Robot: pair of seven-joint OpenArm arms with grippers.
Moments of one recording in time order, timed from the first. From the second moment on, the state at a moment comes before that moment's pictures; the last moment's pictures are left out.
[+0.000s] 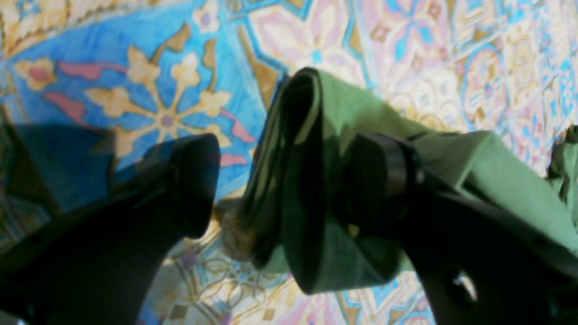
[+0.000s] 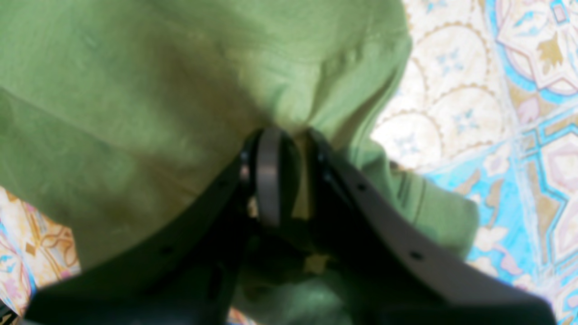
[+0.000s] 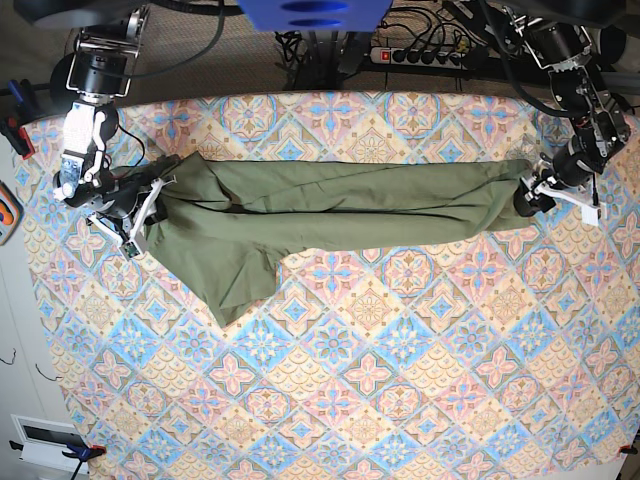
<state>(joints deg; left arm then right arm) 7.6 -18.7 -35.3 80.1 -47.0 -17.5 58.6 0.2 19.6 14.7 79.4 16.9 40.9 -54.2</state>
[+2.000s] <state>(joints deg) 5.9 -8.5 -28.8 99.7 -60.4 -17.4 67.2 -2.6 19.0 5.4 89.0 15.8 41.1 -56.4</state>
